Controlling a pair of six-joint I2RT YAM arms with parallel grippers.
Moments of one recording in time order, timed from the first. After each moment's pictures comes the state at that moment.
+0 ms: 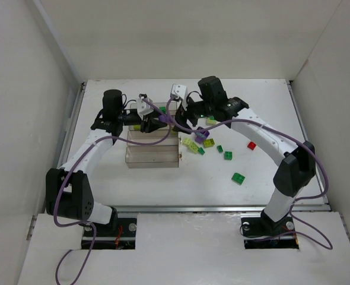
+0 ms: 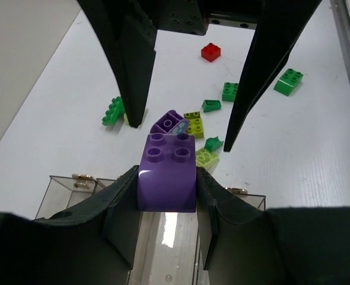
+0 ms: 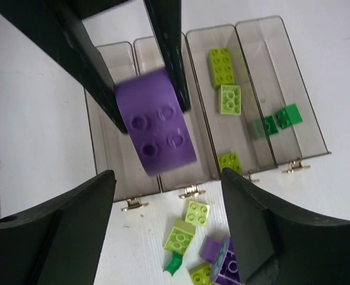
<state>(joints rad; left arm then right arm) -0.19 1.41 1.04 -0.01 1.16 0.51 0.62 1.74 1.63 -0.50 -0.60 -0.46</state>
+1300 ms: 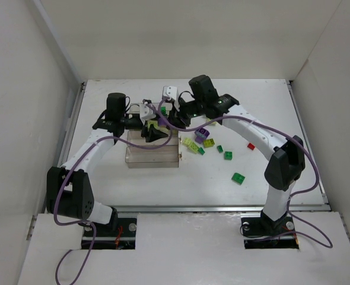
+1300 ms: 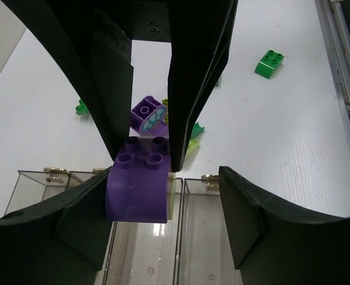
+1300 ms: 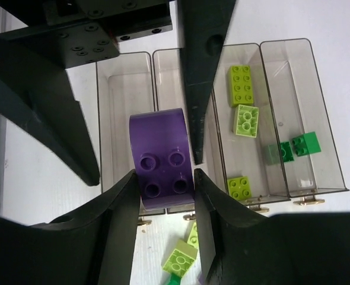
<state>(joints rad) -0.21 1.42 1.05 -0.18 1.18 0.64 0.66 1.84 1.75 -0.54 -0.67 -0.52</state>
